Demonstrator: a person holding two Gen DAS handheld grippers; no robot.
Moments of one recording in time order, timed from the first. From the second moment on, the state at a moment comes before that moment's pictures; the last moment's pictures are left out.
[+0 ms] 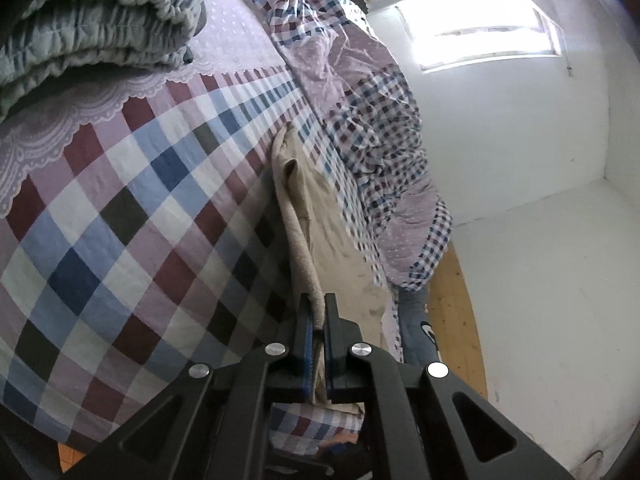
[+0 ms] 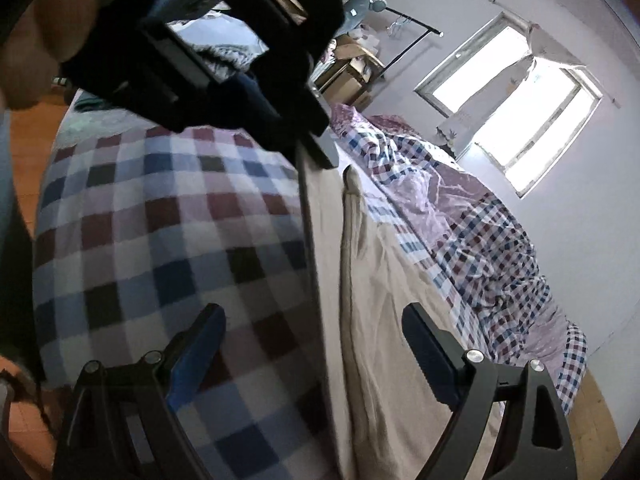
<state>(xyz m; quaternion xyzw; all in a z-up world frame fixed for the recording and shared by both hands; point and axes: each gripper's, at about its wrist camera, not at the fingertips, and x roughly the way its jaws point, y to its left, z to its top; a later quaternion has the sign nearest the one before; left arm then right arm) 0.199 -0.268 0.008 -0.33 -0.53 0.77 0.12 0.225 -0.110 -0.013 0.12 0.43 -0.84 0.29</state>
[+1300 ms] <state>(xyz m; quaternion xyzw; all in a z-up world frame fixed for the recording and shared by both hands) 0.186 -0.263 0.031 -0.35 -0.48 0.79 0.15 0.177 -0.156 -0.014 0.15 0.45 -0.85 0.25</state>
